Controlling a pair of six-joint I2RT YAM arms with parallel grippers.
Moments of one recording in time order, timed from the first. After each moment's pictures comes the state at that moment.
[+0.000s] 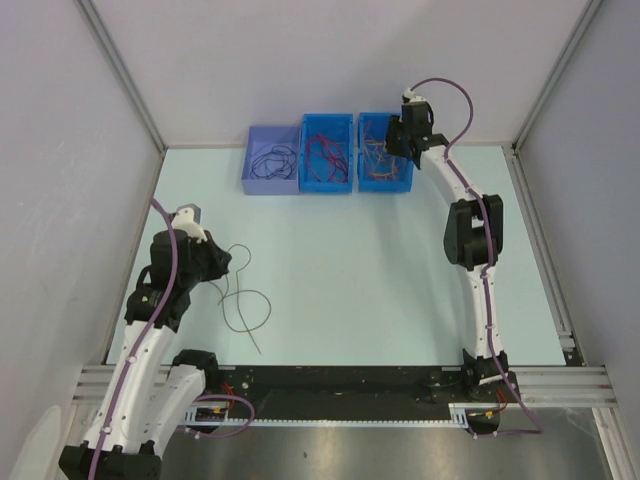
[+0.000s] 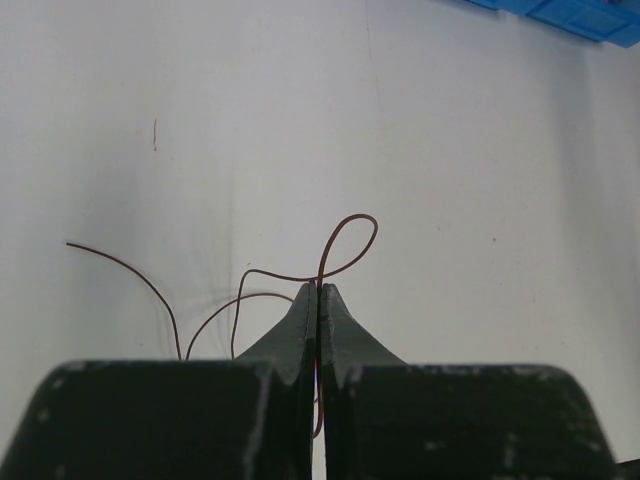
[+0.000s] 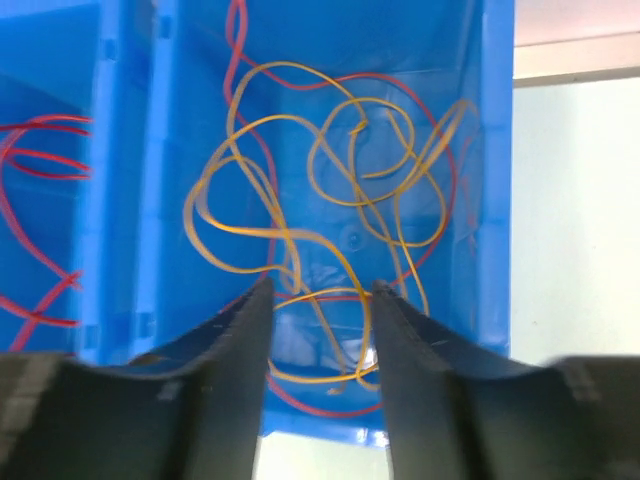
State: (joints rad) left arm -0.11 0.69 0.73 -0.59 0.09 -0.37; right arm 0.24 2.40 2.22 -0.38 0.03 0.32
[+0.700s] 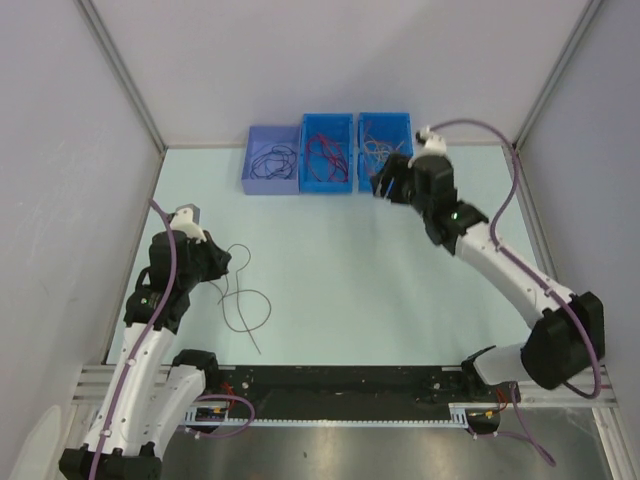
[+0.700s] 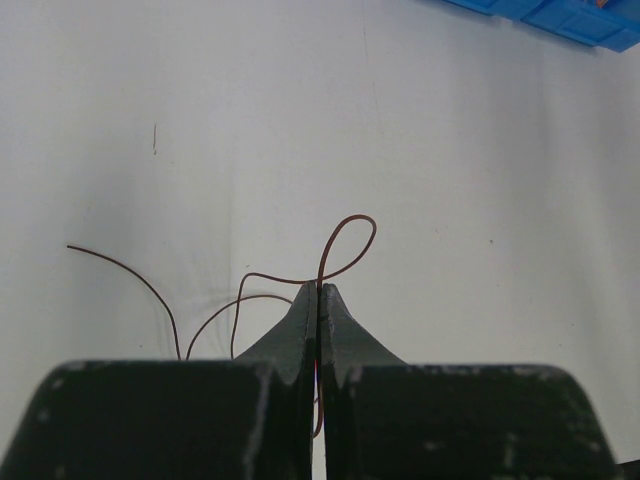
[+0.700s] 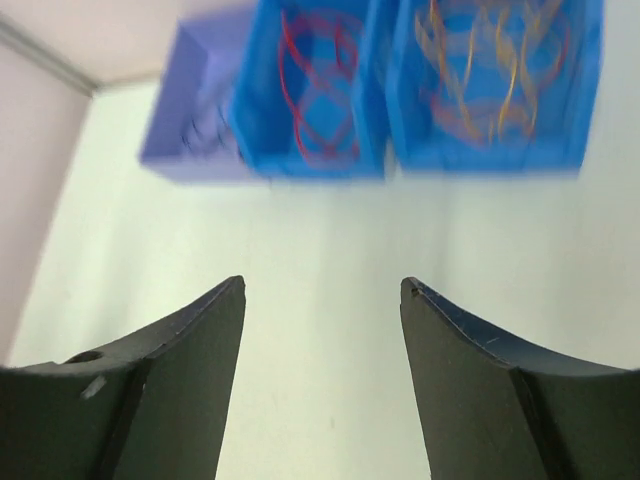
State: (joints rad) left arm -0.11 0.68 0.73 -0.59 0.09 -0.37; right arm 0.47 1.41 1.26 -0.13 0.11 0.49
